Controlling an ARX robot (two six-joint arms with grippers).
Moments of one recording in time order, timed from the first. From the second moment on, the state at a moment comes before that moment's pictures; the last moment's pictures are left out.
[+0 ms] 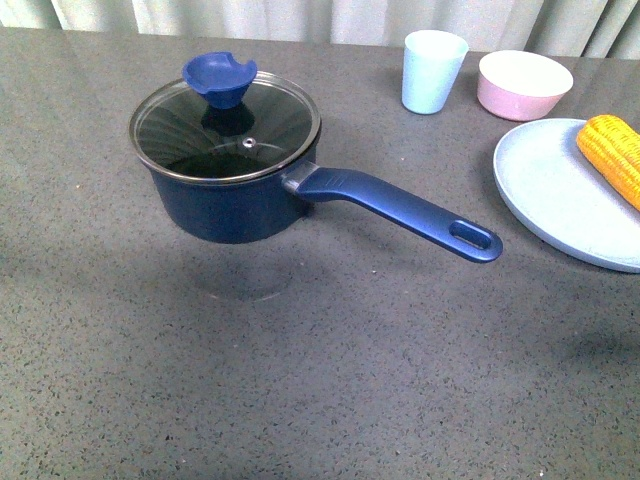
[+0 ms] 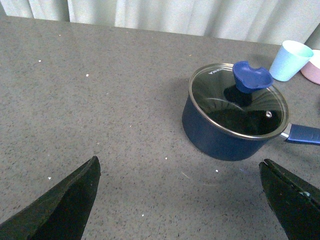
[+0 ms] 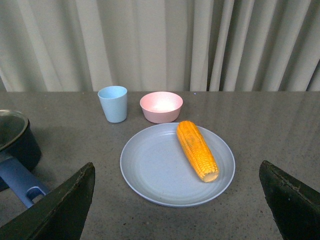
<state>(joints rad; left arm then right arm) 0.07 0.89 0.26 0.30 0.28 -0.04 0.00 0.00 0.02 0.00 0.00 0.00</state>
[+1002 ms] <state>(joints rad) -0.23 1.83 0.75 0.75 0.24 -0.10 0.00 0.00 0.02 0.00 0.00 0.00</state>
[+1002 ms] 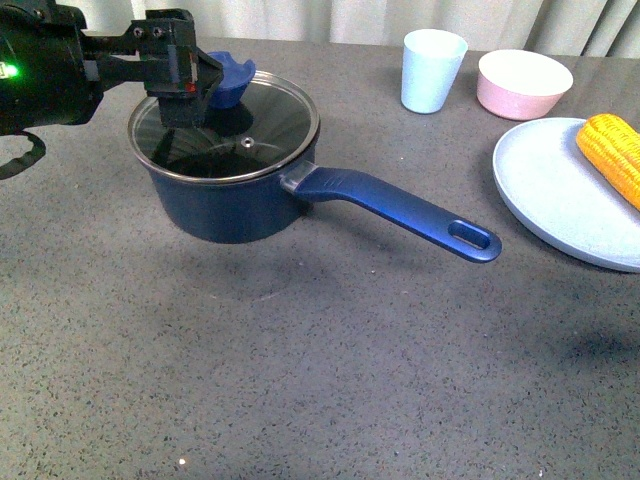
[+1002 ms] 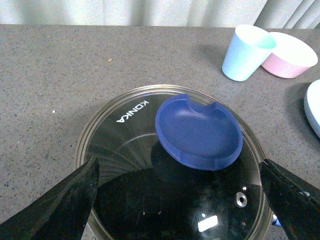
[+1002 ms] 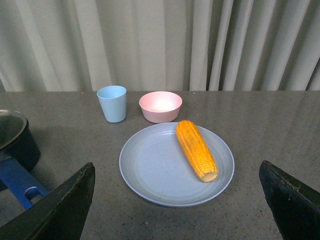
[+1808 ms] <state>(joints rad) -0.30 2.00 0.96 0.69 0.20 -0.02 0.00 0.00 0.02 0.00 0.00 0.00</state>
